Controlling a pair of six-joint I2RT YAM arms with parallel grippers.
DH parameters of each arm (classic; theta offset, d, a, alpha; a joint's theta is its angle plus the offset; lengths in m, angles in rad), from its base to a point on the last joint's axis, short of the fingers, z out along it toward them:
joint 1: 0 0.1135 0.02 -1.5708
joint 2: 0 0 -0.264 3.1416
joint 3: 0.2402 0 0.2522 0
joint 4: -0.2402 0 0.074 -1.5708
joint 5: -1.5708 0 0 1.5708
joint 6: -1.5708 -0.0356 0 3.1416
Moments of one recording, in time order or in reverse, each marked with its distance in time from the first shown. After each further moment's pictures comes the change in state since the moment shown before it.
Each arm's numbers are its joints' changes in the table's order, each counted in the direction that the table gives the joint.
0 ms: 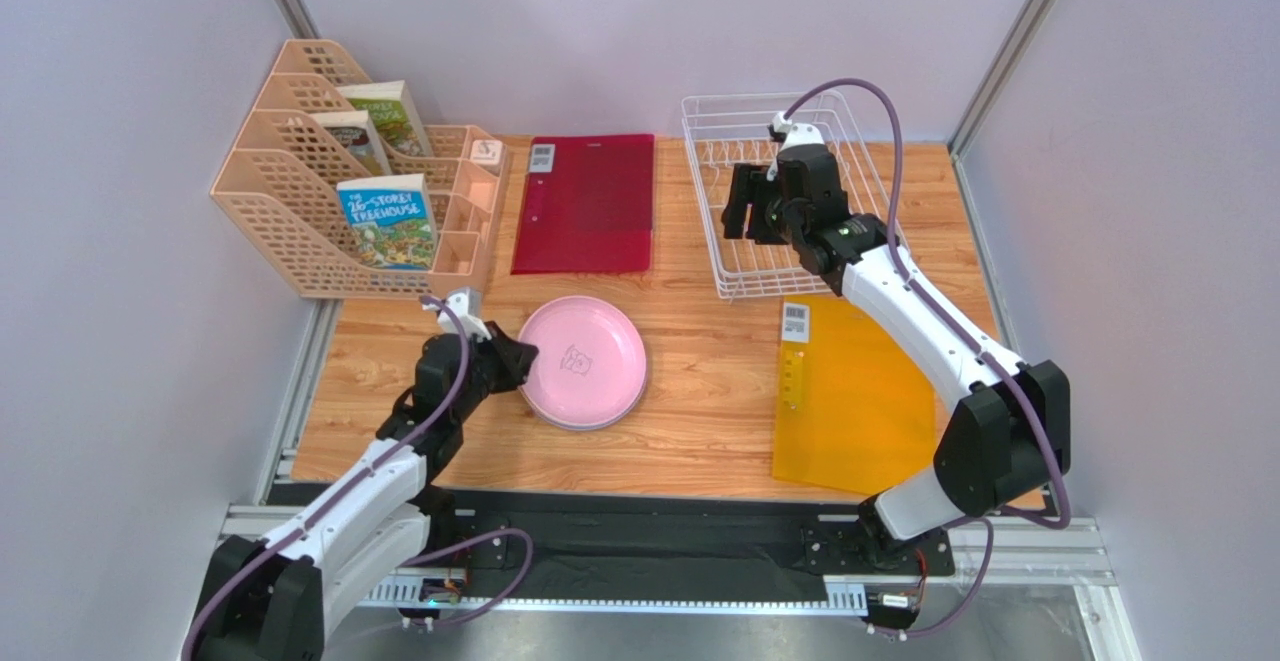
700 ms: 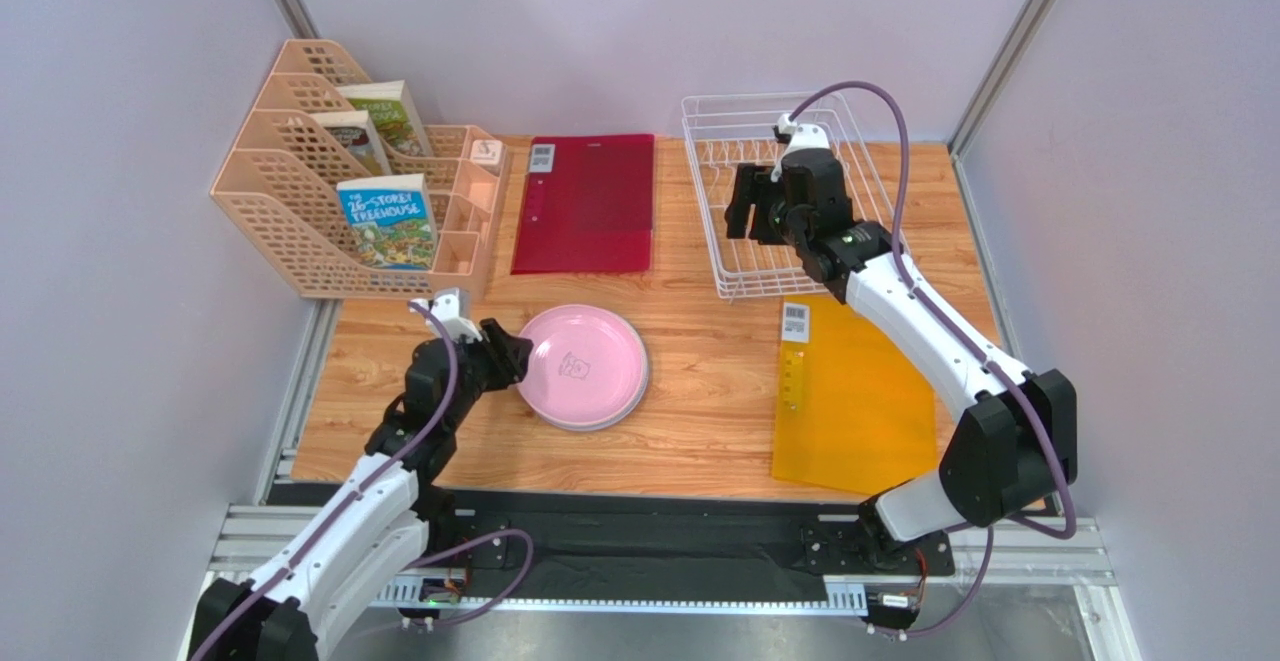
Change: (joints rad) left arm -0.001 -0.146 -0.005 -0.090 0.098 -0.060; right arm 0.000 -0.034 -0.040 0.050 -0.022 0.010
